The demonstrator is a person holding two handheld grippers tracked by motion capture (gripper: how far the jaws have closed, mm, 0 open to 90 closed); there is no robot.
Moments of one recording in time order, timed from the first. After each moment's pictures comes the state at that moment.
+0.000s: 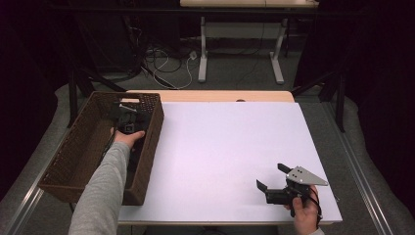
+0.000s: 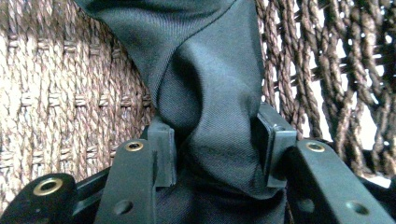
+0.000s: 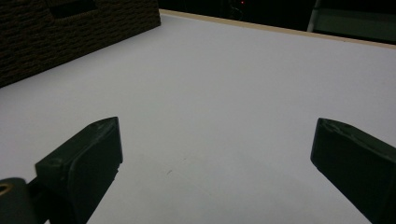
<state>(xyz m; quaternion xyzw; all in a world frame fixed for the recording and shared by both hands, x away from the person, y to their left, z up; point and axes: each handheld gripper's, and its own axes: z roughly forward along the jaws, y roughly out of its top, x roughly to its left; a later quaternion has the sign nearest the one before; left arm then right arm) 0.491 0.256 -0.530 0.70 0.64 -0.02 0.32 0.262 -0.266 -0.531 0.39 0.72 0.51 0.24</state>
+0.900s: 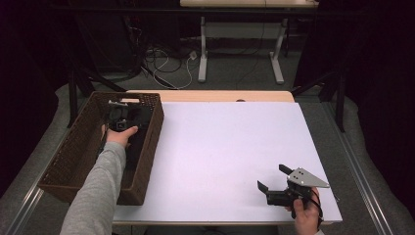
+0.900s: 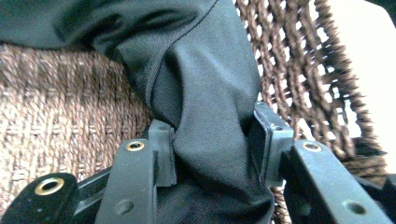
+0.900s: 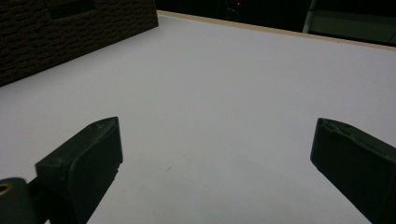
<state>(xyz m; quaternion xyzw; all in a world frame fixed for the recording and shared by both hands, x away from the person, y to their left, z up) 0.473 0.270 -0.496 0.68 0.63 0.04 0.38 0.255 -0.267 -0.529 0.40 0.72 0.51 0.25</state>
